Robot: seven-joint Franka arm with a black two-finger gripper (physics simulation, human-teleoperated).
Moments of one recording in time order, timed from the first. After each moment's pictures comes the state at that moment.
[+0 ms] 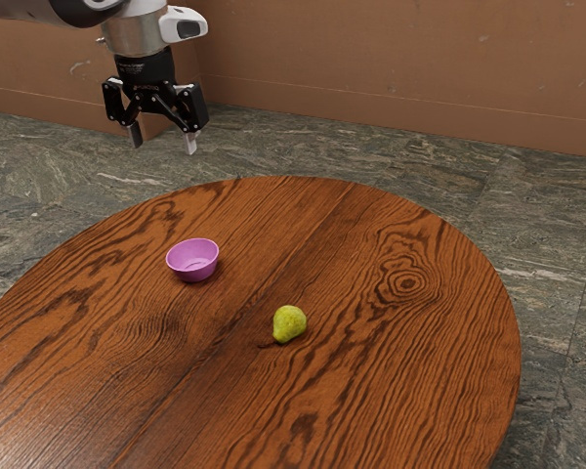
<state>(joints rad) -0.03 0.03 -0.03 -1.46 0.04 1.49 -0.23</state>
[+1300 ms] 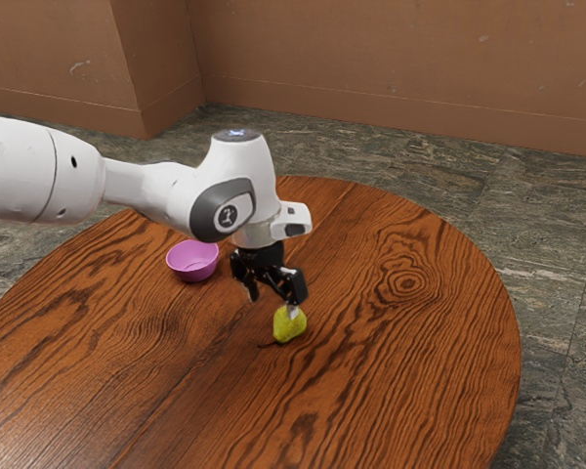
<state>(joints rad) -0.03 0.32 -0.19 -1.91 -0.01 2.22 -0.05</state>
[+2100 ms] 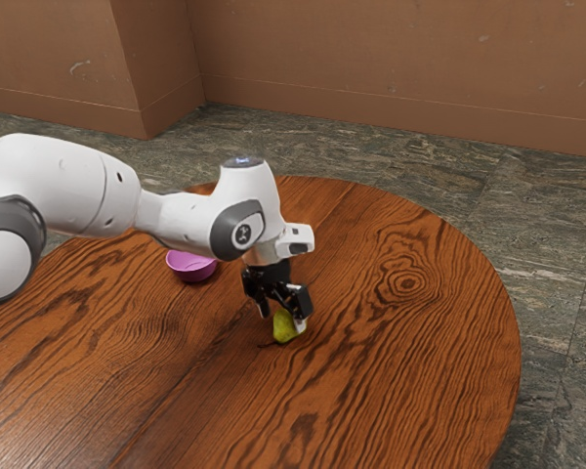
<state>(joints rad) -0.03 0.53 -0.14 -1.78 -0.08 2.27 0.10</state>
